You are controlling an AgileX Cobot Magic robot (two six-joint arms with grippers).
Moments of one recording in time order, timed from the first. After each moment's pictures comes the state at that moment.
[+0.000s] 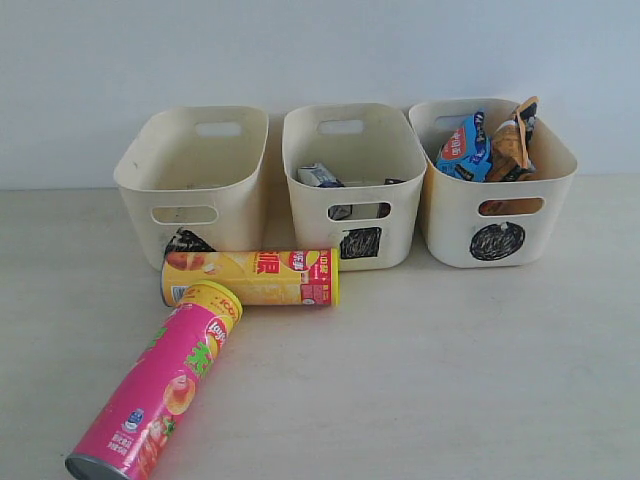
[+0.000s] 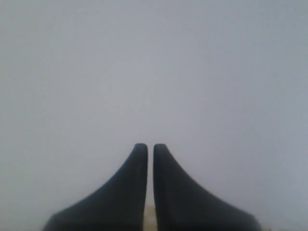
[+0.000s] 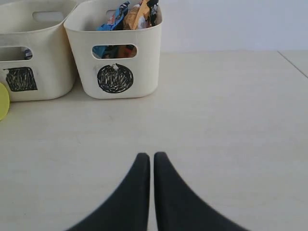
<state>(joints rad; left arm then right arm) -0.04 0.34 -0.29 -0.10 -0.31 -0.14 0.03 0.01 0.00 0.00 0.33 0.00</state>
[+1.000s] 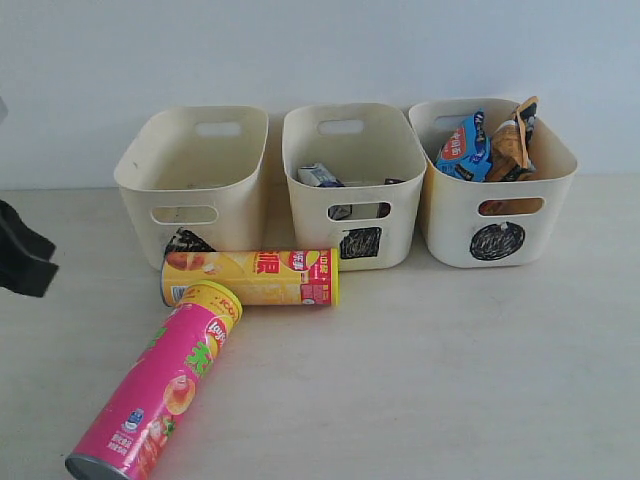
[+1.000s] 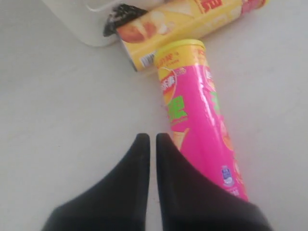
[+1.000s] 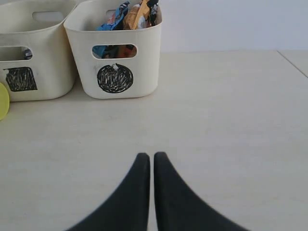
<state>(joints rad) -0.32 1.16 -0.86 -0.03 0.68 0.24 0.03 0.01 0.00 0.00 0.33 0.00</state>
